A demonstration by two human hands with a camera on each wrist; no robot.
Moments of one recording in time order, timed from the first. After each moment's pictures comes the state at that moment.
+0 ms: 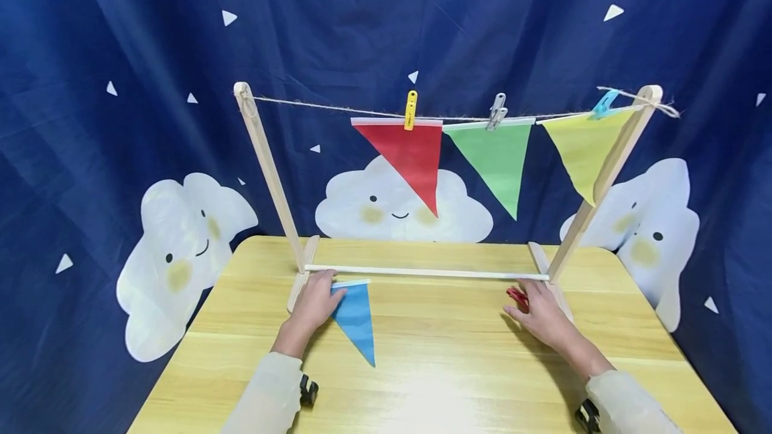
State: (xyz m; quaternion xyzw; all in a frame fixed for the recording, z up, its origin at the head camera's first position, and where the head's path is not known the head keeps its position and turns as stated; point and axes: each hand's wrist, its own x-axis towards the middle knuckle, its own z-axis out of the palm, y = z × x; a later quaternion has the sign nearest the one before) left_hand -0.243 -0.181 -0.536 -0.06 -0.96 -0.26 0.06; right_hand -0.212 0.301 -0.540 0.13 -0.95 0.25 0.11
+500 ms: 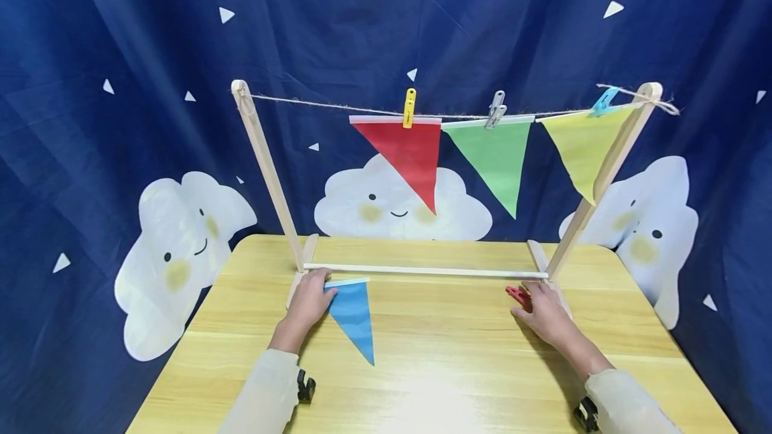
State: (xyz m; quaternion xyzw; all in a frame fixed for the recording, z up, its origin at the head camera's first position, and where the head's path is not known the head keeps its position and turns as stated) left_hand -0.248 -0.193 -0.545 -0.04 -0.96 -0.27 0.06; right_hand -0.209 0.310 -0.544 0.11 -0.96 0.23 0.08
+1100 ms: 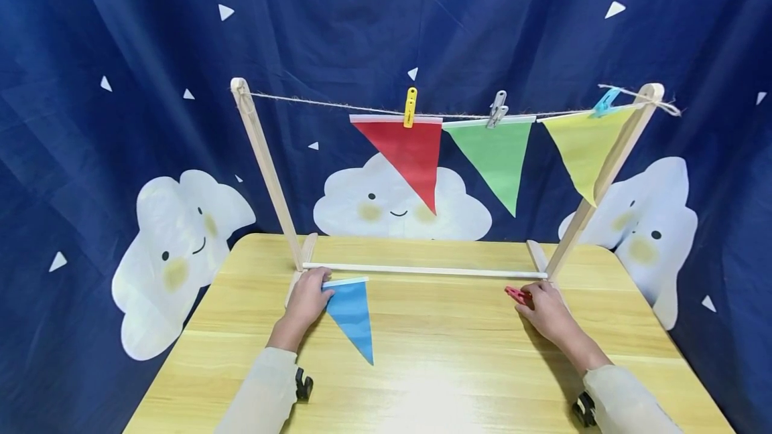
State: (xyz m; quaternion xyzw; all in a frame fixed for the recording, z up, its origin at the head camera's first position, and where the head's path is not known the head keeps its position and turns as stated) left_hand -0.254 -0.196 -0.552 -0.04 -0.96 -0.27 0.07; right_hand -0.215 0.316 -0.546 0.11 -0.97 0.20 0.09
